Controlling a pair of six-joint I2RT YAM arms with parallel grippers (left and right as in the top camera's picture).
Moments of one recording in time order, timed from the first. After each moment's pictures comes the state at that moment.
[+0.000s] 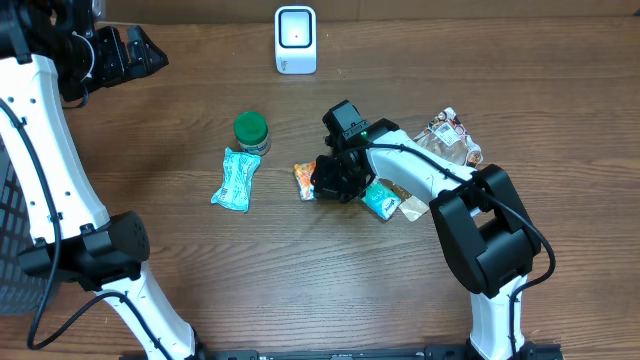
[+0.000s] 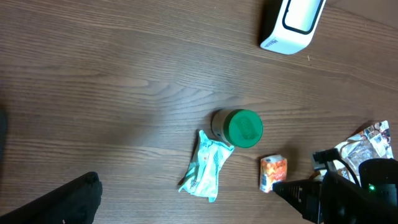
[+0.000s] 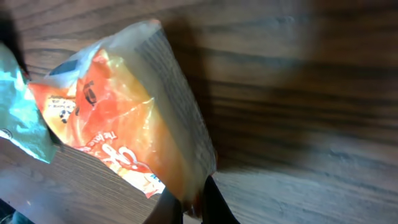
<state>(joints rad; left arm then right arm) 0.27 2.11 2.64 -1.69 0.33 -0.02 0.55 2.11 1.44 -0.70 -0.42 0.65</state>
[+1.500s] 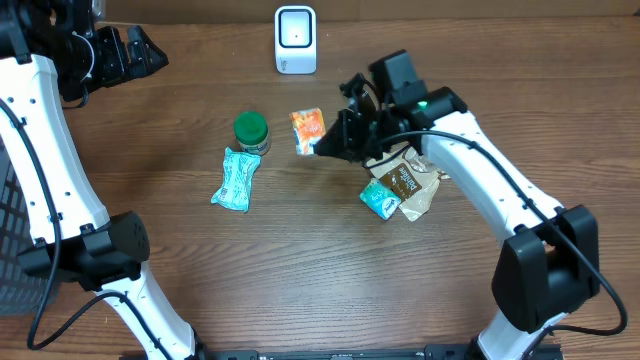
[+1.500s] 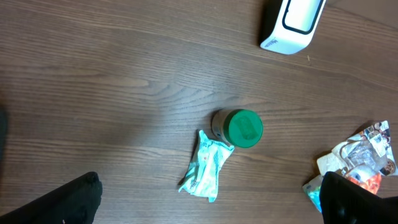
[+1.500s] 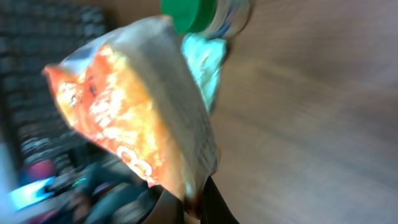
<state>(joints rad) 0.27 2.11 2.64 -1.69 0.33 -0.02 0.43 1.86 1.55 -0.78 -0.65 0.51</state>
